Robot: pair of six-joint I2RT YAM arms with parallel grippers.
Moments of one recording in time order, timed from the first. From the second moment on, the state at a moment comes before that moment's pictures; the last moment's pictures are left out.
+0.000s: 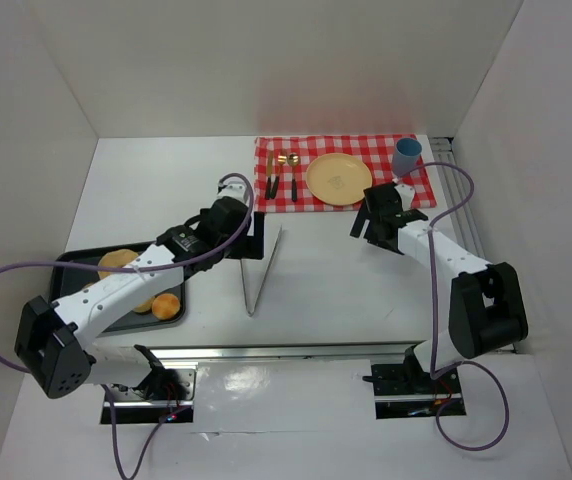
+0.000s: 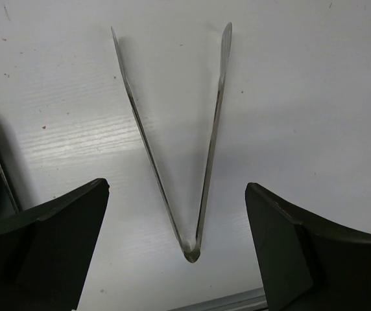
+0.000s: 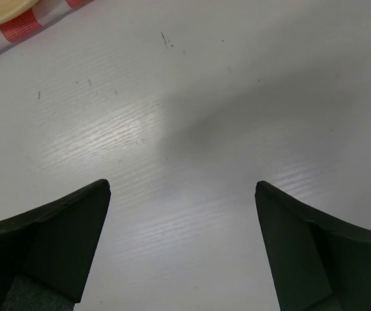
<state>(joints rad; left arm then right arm) -0.71 1.31 1.09 -0.57 -0.33 -0.51 0.28 1.47 0.96 -0.47 0.36 0.62</state>
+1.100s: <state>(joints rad) -0.83 1.59 1.02 -0.59 -0.36 -0.84 0.25 1.42 0.91 -0.42 0.22 0.59</state>
